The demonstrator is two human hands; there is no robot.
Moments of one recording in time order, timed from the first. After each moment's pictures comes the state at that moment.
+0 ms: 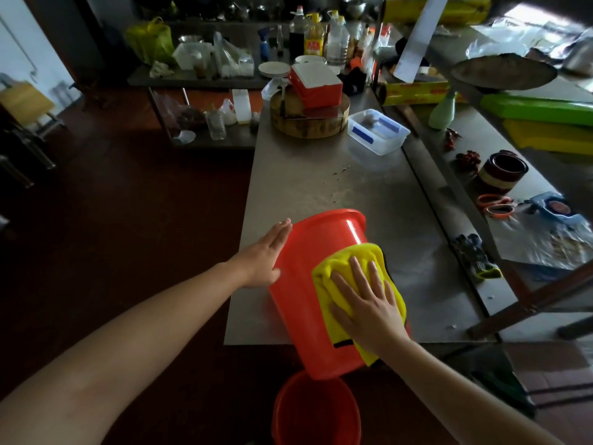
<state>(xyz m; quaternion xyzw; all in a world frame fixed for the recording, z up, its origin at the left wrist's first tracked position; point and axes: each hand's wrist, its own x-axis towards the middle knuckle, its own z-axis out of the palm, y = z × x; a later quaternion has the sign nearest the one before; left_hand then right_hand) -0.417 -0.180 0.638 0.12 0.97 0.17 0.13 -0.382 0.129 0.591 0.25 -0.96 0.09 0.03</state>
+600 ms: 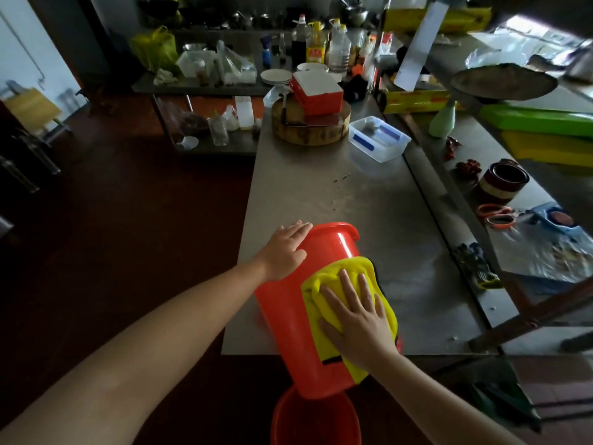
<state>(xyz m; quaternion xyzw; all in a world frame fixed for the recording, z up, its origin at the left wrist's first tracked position) -0.454 -0.125 0.670 0.07 0.96 0.27 0.07 -0.380 0.117 0.591 0.26 -0.96 0.10 0.00</state>
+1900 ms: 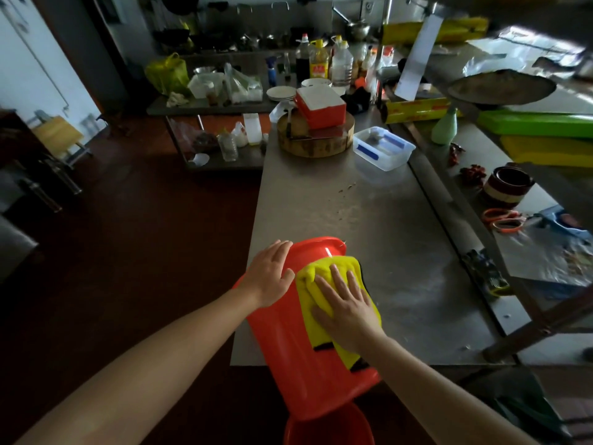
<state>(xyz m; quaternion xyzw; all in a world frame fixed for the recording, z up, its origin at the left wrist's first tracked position) -0.417 -0.144 0.657 0.02 0.98 0.21 -0.01 -0.413 0.088 0.593 0.26 -0.95 0.18 -0.04</state>
